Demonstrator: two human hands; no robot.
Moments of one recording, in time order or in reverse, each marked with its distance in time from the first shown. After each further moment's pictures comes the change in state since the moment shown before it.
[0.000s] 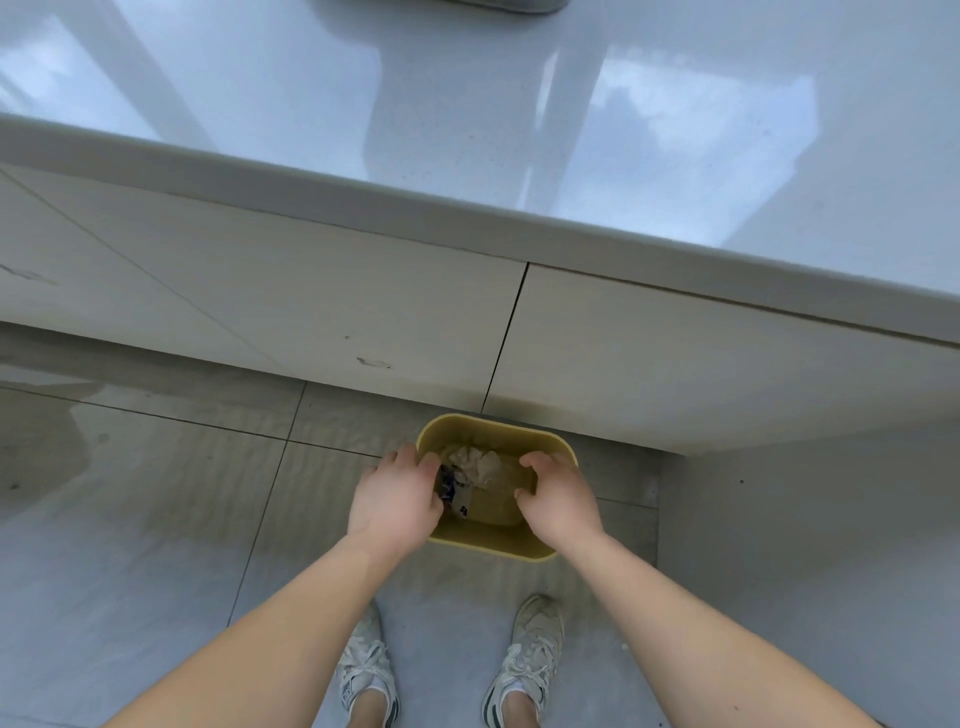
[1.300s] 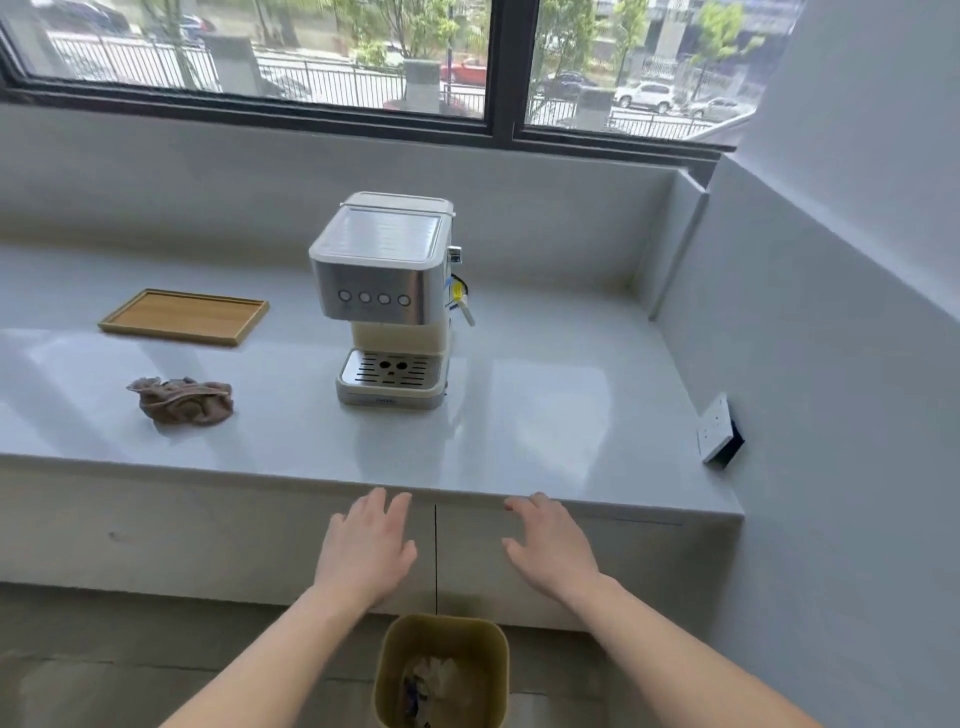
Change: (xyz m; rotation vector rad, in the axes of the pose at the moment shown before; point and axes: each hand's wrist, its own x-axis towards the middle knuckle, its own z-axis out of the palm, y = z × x) left_hand -0.131 0.086 -0.316 0.056 0.384 0.088; right_hand -0.178 -0.100 -0.317 -0.097 0.327 -0.262
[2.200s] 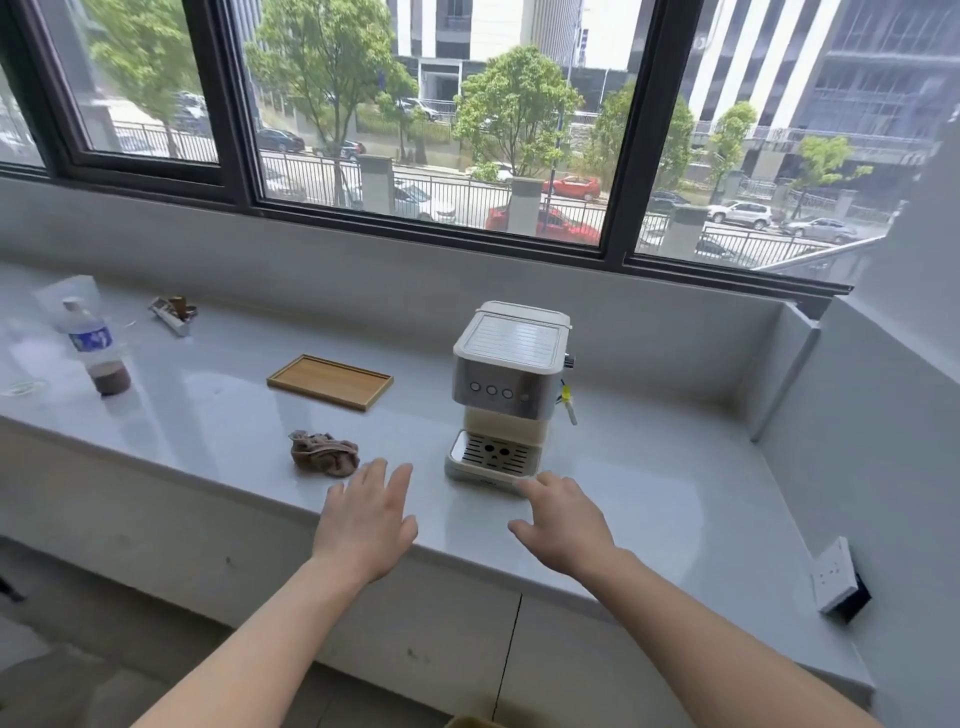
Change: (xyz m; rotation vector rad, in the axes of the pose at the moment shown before) left_hand -0.014 -0.100 -0.134 0.119 0.259 -0.186; right_hand 0.062 -0.152 -0.080 -0.170 0.076 -0.274
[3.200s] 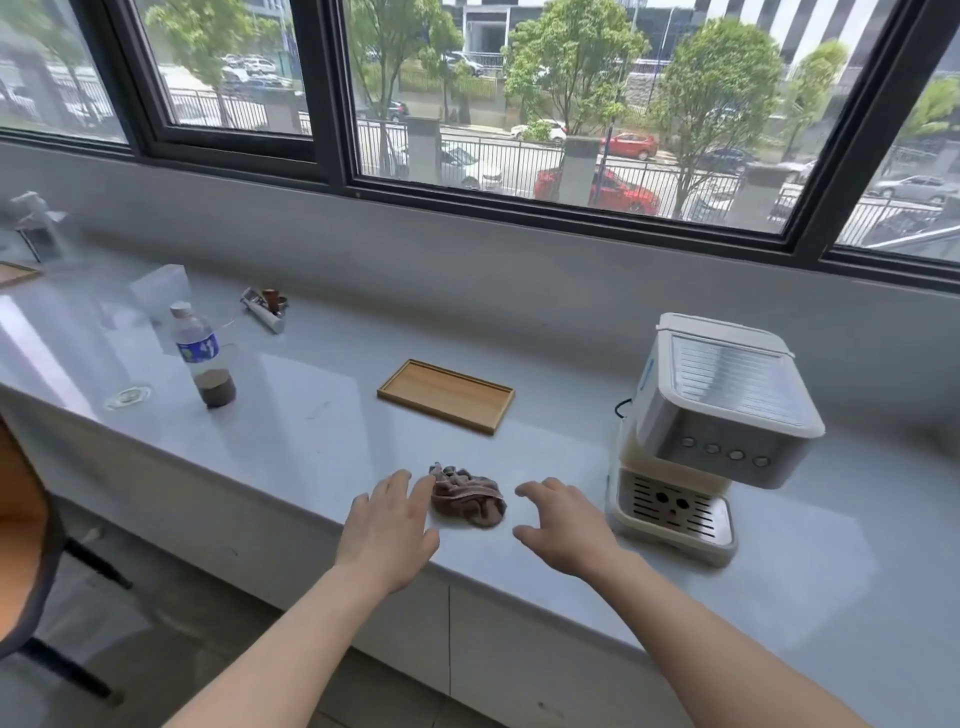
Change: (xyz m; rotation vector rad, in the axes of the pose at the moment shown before) left_hand 0.097 -0.241 0.033 -0.005 -0.152 -0.031; right_hand 0.196 -0.199 0.095 0.109 -0.166 -0.042
